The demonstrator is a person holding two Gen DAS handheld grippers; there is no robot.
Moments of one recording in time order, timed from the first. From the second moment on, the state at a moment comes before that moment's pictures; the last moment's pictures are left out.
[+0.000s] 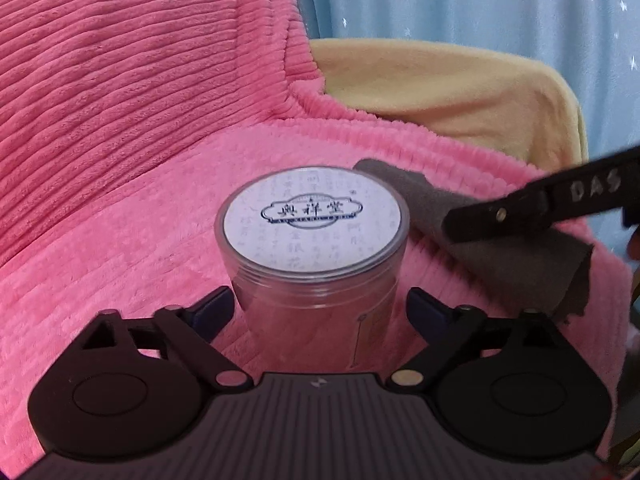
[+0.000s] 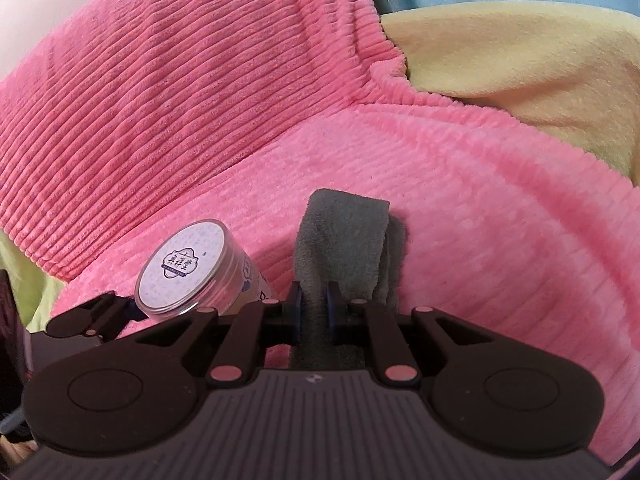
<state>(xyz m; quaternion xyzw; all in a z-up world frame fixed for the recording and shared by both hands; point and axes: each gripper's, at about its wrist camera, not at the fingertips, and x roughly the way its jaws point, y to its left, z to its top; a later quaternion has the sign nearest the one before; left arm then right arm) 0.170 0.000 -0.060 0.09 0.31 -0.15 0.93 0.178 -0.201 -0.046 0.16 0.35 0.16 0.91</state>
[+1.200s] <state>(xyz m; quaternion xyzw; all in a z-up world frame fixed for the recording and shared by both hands) 0.094 0.028 -0.063 0.17 0.28 -0.19 0.93 0.150 -0.123 -0.030 0.07 0.36 0.43 0.83</state>
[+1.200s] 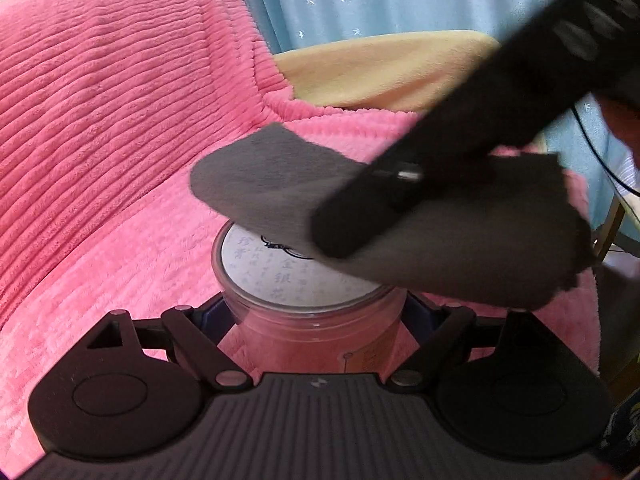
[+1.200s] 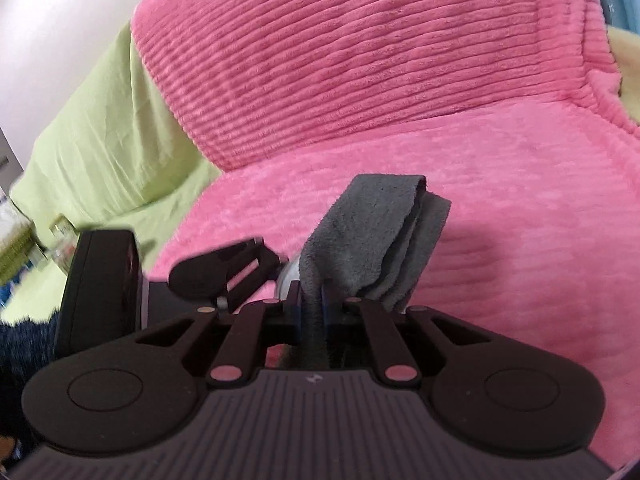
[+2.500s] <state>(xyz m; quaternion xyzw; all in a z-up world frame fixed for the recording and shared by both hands) 0.101 0.039 -0.066 0.14 0.28 -0.21 0.93 0.153 -0.126 -0.019 0.06 0.33 0.50 0.80</state>
